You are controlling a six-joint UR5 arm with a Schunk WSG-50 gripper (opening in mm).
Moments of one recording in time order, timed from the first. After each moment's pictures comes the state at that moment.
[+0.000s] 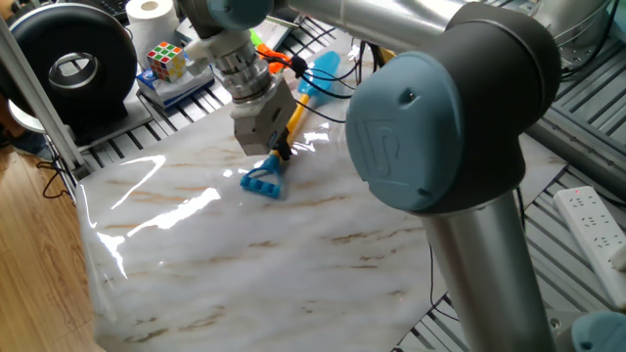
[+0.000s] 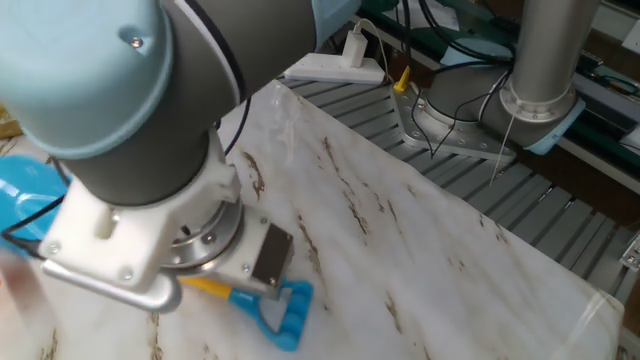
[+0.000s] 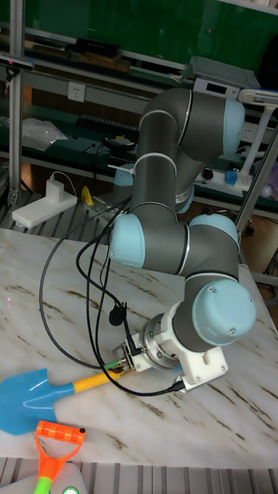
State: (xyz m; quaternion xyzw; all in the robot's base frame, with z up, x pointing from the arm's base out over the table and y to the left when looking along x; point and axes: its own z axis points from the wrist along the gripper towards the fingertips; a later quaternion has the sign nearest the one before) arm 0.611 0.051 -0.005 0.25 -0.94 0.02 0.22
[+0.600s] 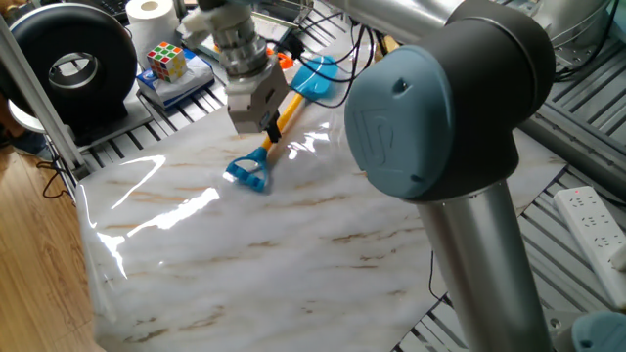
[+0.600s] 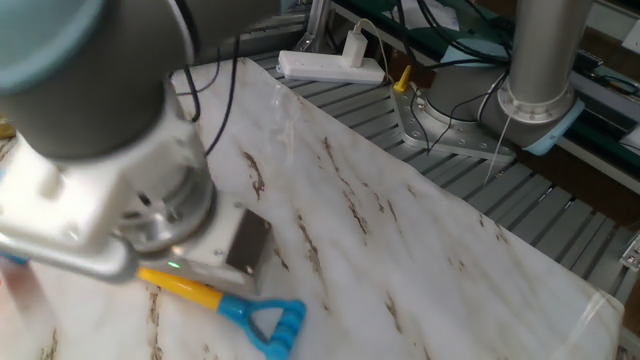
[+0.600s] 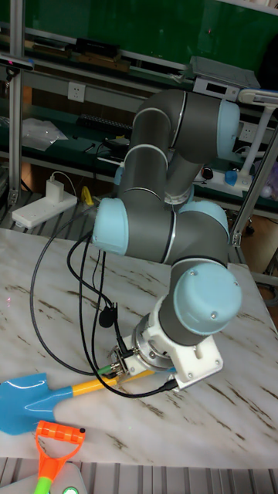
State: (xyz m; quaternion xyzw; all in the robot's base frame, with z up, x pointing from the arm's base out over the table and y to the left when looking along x) arm 0.645 0.041 0.017 0.26 -0.95 -0.02 0.18
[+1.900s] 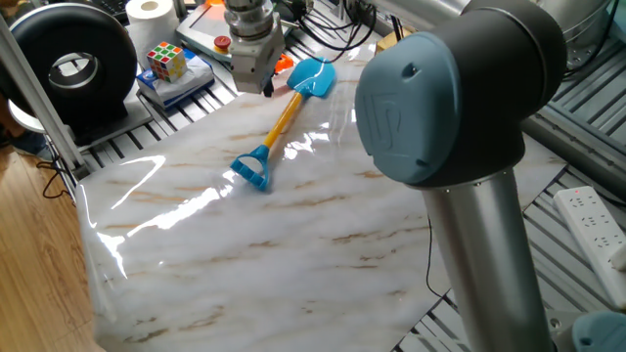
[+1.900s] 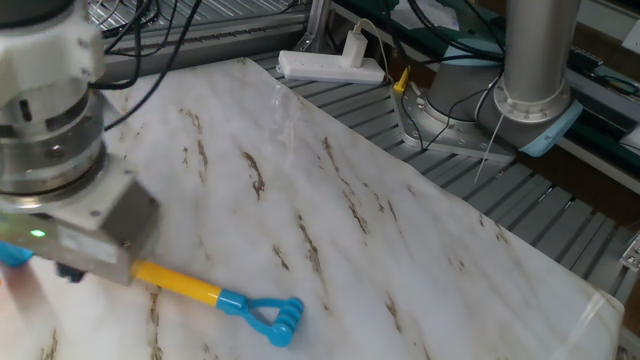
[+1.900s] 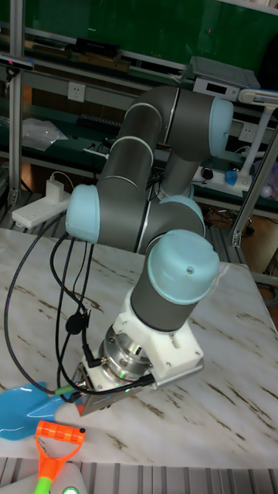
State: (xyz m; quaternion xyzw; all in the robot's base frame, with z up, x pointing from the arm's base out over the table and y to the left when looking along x) arm 0.749 -0.024 0.027 0.28 -0.96 0.07 0.04
